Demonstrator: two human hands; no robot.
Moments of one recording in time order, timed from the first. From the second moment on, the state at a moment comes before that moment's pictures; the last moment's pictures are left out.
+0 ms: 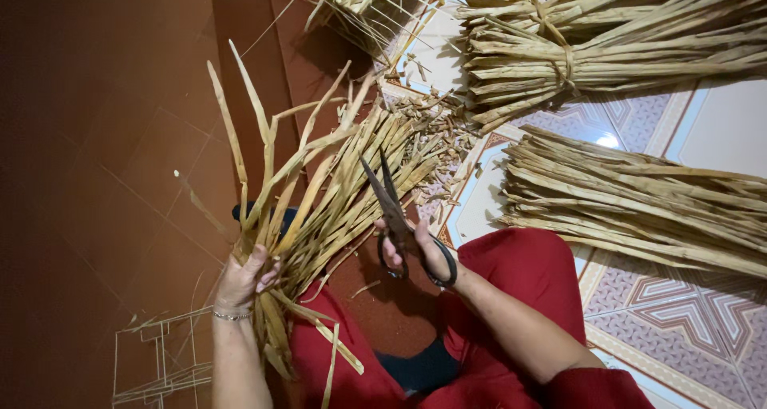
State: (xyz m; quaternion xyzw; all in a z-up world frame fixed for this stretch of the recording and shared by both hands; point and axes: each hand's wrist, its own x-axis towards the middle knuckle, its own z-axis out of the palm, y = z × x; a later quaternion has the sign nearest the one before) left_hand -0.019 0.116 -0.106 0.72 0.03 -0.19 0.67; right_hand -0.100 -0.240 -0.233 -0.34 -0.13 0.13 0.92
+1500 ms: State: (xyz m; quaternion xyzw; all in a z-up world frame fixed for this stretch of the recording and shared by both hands) left_hand -0.052 0.169 -0.107 0.67 0.01 -0.25 0.70; right_hand -0.064 -0.324 -0.239 -0.69 0.07 -0.04 0.71
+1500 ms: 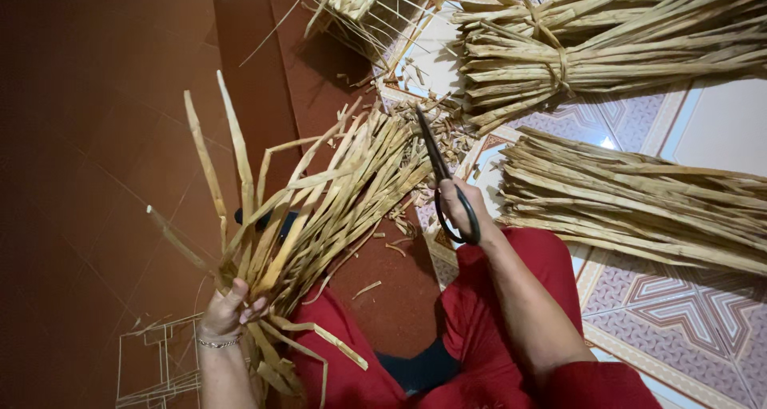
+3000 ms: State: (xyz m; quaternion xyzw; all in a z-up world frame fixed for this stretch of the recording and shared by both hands) left_hand -0.058 0.186 -0.149 0.66 0.03 -0.26 0.70; right_hand -0.088 -0.322 -0.222 -0.55 -0.14 0.12 0.81
